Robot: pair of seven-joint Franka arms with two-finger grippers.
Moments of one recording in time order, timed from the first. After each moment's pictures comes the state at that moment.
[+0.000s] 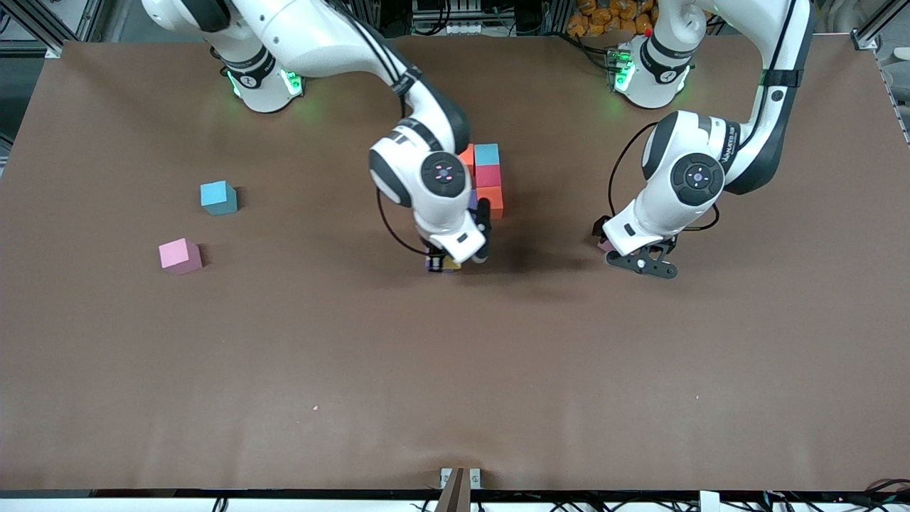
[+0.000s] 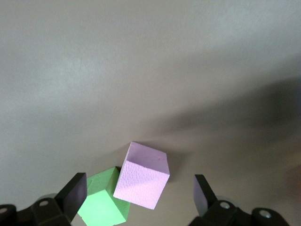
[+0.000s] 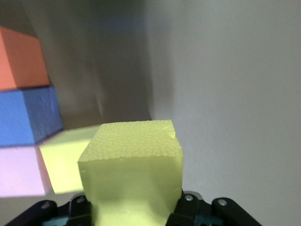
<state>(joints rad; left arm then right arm) -0.57 0.23 0.23 -2.11 -0.05 2.21 -0.02 0.79 0.76 -0.01 -1.30 -0.05 1.99 -0.72</state>
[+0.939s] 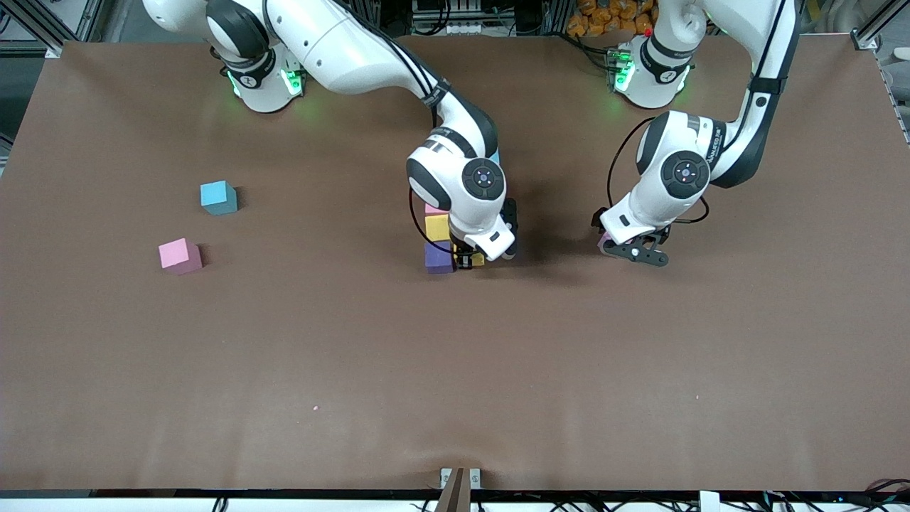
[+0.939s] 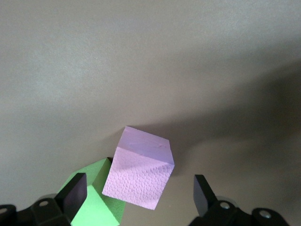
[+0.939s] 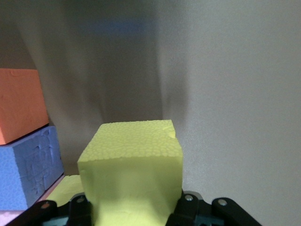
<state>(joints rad) -0.57 0.22 0.21 -2.25 -0.05 2.34 -0.02 0.83 0.90 -0.01 -1.18 -0.05 2.00 -0.69</state>
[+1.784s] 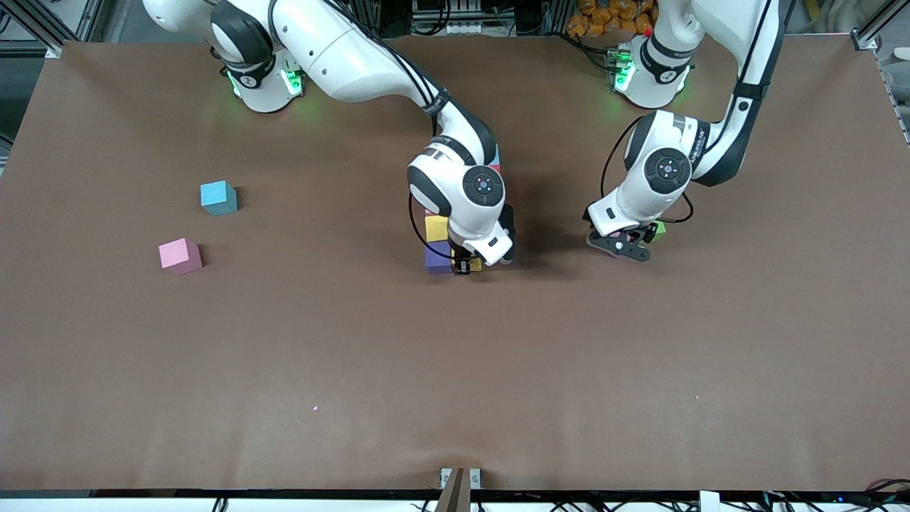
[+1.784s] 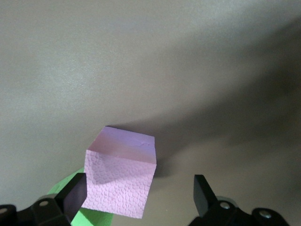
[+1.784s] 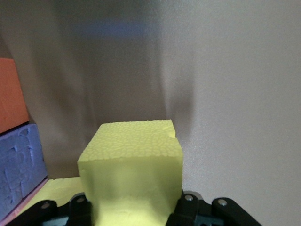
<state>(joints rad) -0.57 0.23 0.18 -2.31 -0.05 2.43 0.08 0.83 0.93 -0.02 -1.18 -0.08 2.02 -0.69</state>
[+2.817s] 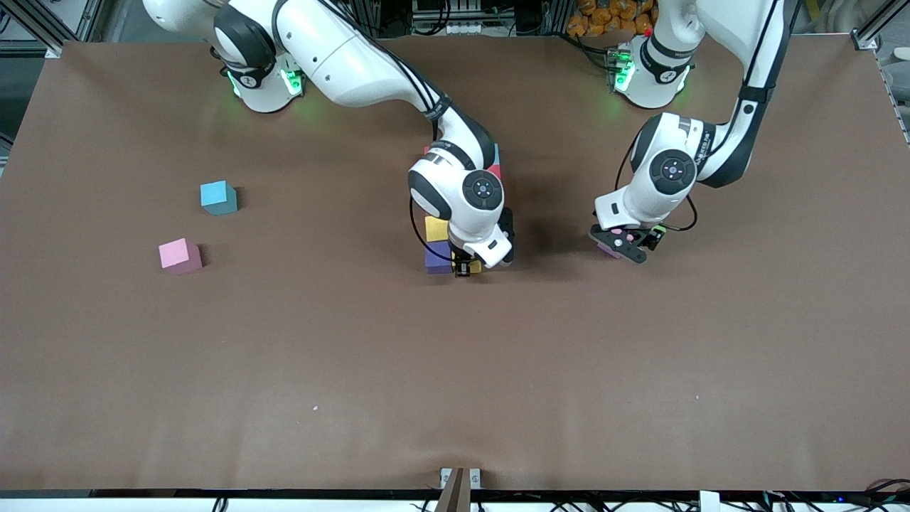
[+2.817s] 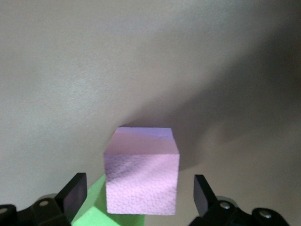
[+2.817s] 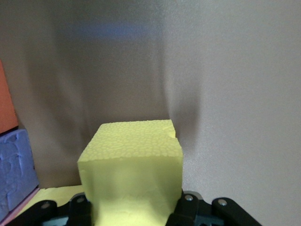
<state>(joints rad) -0.53 0.24 0.18 -2.33 0.00 2.45 0.27 0.84 0.96 -0.02 -1.18 -0.08 2.04 -0.69</state>
